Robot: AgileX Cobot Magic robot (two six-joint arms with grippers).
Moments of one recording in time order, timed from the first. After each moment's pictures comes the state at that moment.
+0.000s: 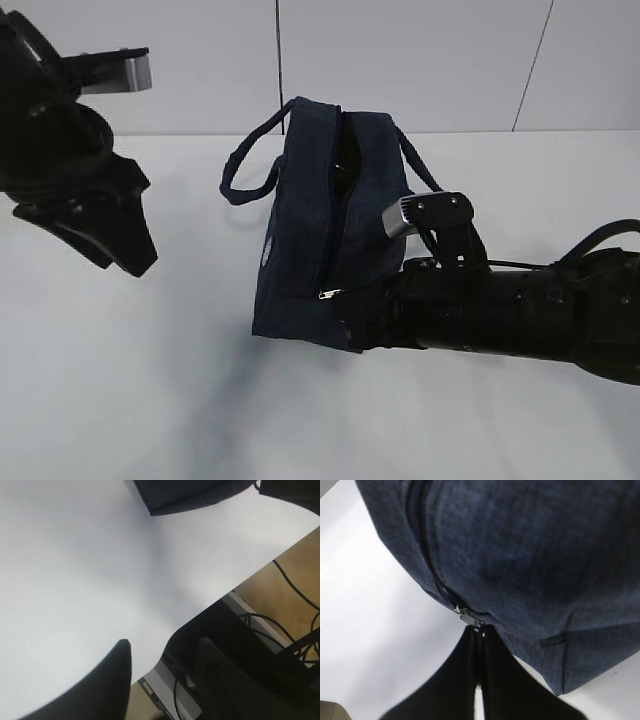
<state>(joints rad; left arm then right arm) -0.41 1.61 -1.31 -0.33 1.22 0.20 0.46 1.79 -0.67 -0.69 -0.56 0.77</state>
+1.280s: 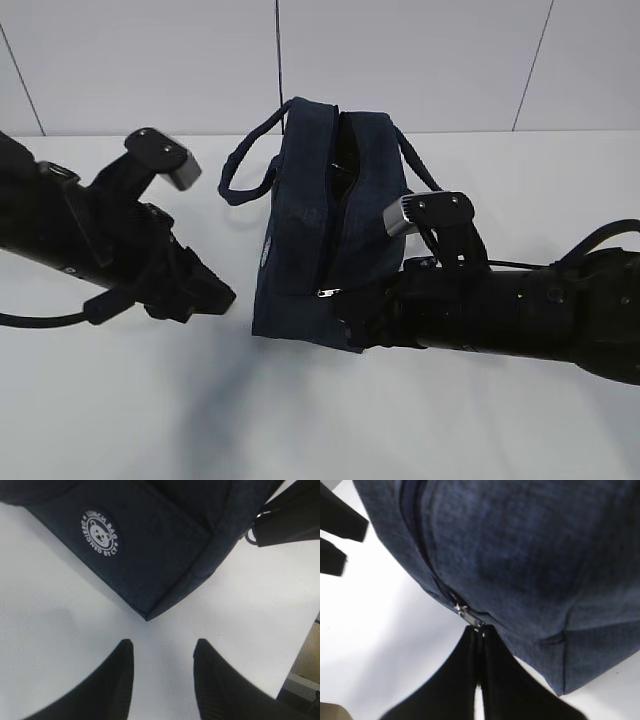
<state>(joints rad) -0.42 1.65 -0.87 -0.97 0.50 1.19 0.46 1.79 -0.67 -0.69 -0.56 0.79</state>
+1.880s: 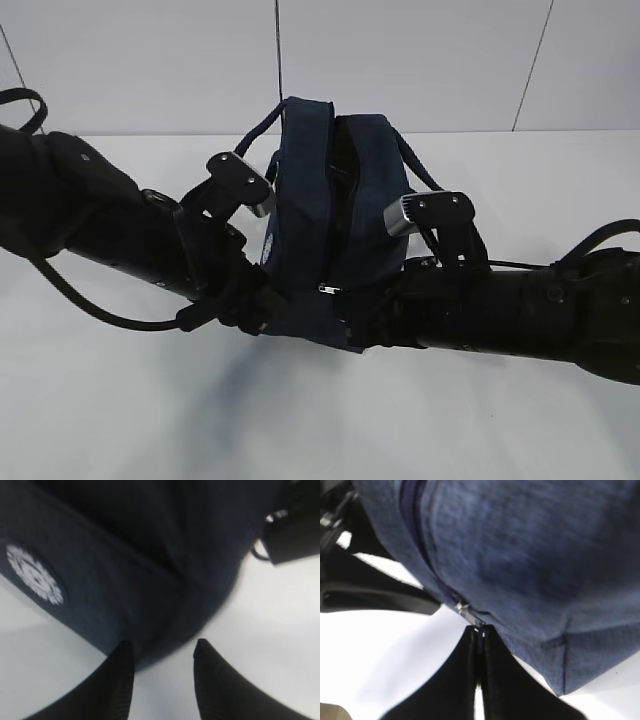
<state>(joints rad) -0.57 1.84 -0.96 -1.09 0.32 1.33 0.46 1.79 -0.67 -0.69 -0.56 0.79</state>
